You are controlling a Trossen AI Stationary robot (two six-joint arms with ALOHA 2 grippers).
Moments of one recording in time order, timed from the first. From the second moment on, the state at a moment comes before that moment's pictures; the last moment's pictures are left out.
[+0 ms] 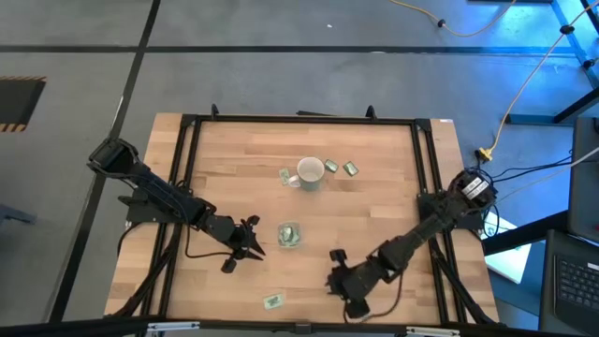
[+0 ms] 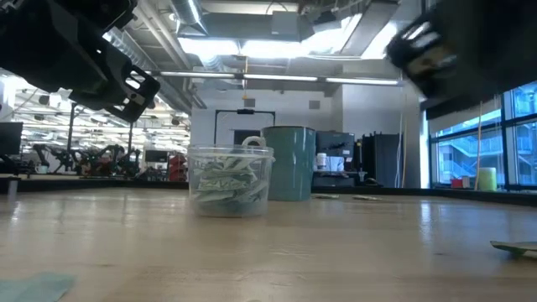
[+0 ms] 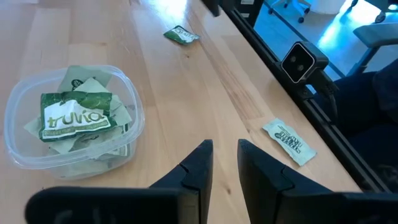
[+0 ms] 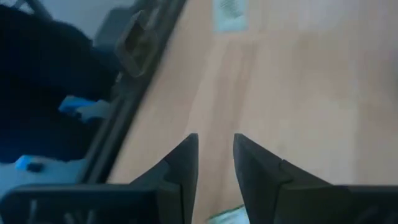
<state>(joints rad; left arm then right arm) -0.48 1.37 0.43 0.46 -0.03 -0.24 0.68 1.81 1.07 -0.06 0.17 0.35</state>
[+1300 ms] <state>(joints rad) -0.48 1.37 0.43 0.46 -0.04 -0.20 0.71 1.91 1.07 -0.32 0.26 0.54</state>
